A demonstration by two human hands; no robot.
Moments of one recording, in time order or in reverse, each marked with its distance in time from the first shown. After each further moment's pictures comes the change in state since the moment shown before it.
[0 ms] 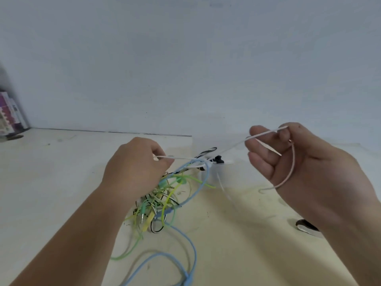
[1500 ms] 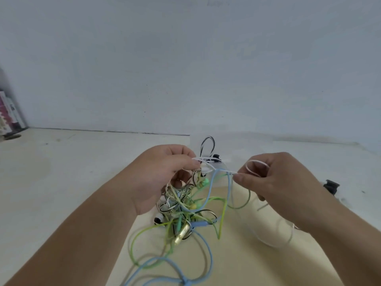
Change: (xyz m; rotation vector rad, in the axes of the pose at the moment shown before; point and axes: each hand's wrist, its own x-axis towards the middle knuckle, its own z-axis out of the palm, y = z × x) left_hand -0.017 0.030 0.006 -0.912 -0.527 -0.110; right_hand -0.005 0.017 -0.005 -1.258 0.035 -0.011
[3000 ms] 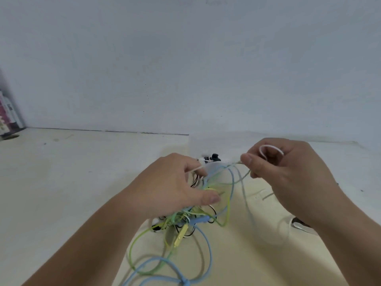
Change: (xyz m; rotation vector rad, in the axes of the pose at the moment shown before) left_hand -0.006 -0.004 0.009 0.742 -0.033 0.142; right_hand -0.002 -0.006 -0.006 0.136 0.193 -0.110
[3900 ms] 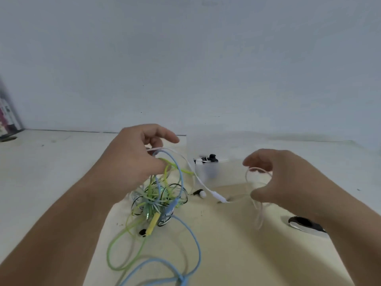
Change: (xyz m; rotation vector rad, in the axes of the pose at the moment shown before) left_hand 0.002 -0.016 -0.036 -0.251 0.348 0.060; right_hand 0.007 0.017 -0.012 -0.457 -0.284 0.163
